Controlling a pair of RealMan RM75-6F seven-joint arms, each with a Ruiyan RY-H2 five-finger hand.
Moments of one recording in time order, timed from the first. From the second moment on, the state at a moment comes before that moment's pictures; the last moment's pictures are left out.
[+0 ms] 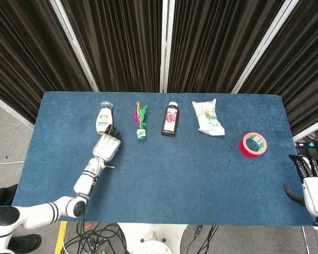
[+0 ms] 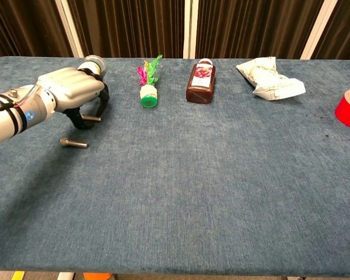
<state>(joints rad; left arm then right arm) -0.81 -1.73 -0.16 -1.20 0.98 0.92 0.75 0.04 -1.07 0.06 -1.58 -1.55 1.55 0.01</state>
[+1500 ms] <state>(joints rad) -0.78 -1.71 -0.24 -1.27 1.04 0.90 0.22 0.03 -1.07 0.05 -1.58 -1.55 1.57 0.02</state>
